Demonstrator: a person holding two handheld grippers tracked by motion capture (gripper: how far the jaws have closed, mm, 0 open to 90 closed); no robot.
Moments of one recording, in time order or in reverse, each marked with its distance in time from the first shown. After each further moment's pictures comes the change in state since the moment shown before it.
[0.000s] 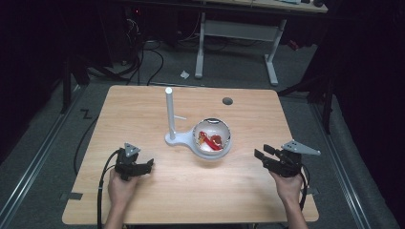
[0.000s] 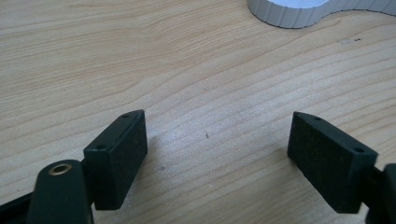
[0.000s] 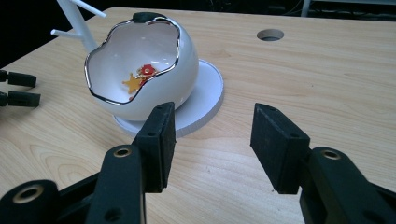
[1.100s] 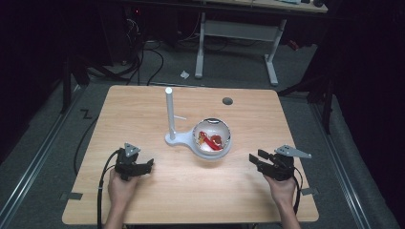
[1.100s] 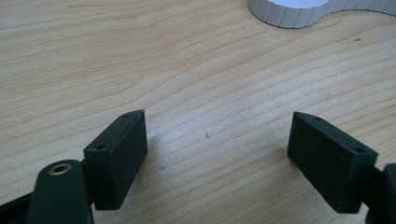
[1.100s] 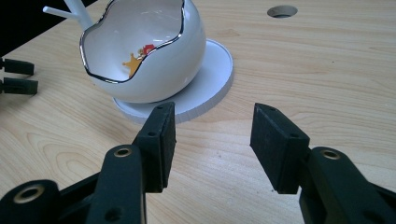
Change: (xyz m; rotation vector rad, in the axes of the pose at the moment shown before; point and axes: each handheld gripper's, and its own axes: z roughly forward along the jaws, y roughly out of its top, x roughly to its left) left arm 0.000 0.000 0.000 0.000 0.000 0.000; right arm 0.004 -0.019 0.017 0.036 0.016 0.028
